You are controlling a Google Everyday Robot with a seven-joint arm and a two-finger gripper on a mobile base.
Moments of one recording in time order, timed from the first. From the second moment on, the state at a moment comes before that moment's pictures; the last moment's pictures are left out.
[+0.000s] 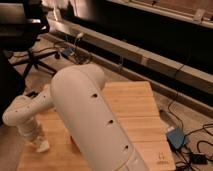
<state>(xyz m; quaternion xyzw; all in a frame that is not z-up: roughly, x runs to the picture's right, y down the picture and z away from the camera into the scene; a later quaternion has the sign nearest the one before) -0.351 0.294 0.766 -0.40 0.10 0.20 0.89</state>
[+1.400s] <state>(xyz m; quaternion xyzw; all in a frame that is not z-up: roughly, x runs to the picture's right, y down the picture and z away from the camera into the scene) -0.193 0.251 0.837 -0.32 0.21 0.33 0.86</state>
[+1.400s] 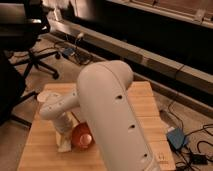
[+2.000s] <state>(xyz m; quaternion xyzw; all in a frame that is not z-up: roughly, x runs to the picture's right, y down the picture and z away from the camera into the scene) -0.225 0.208 0.875 -0.29 0.20 0.35 0.87</state>
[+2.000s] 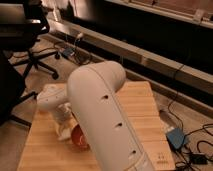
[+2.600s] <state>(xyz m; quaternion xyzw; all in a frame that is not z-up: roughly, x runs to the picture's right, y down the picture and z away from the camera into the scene) -0.282 0.192 0.902 -0.27 0.20 0.34 0.88</state>
